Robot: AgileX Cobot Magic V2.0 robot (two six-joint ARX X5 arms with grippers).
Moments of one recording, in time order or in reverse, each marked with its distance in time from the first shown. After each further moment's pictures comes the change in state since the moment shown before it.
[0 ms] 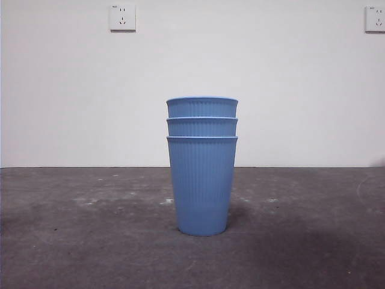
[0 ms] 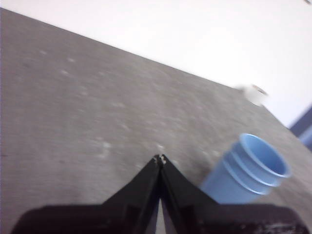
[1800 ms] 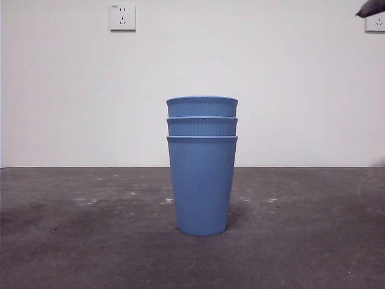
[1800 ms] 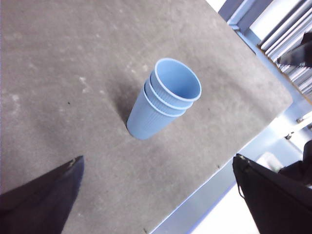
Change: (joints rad) left arm -0.058 0.514 0.491 -0.475 0.303 0.409; right arm 0.327 0.507 0.620 -0.542 -0.084 -0.480
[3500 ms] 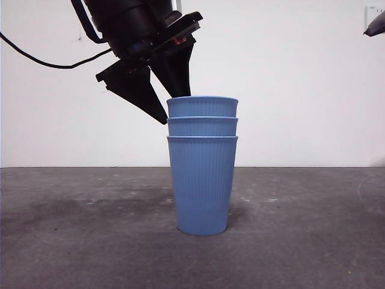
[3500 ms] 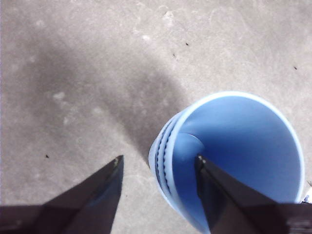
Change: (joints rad) left arm -0.660 1.005 0.525 0.187 -0.632 -0.077; right arm 0.000 0.023 0.000 0.000 0.093 -0.010
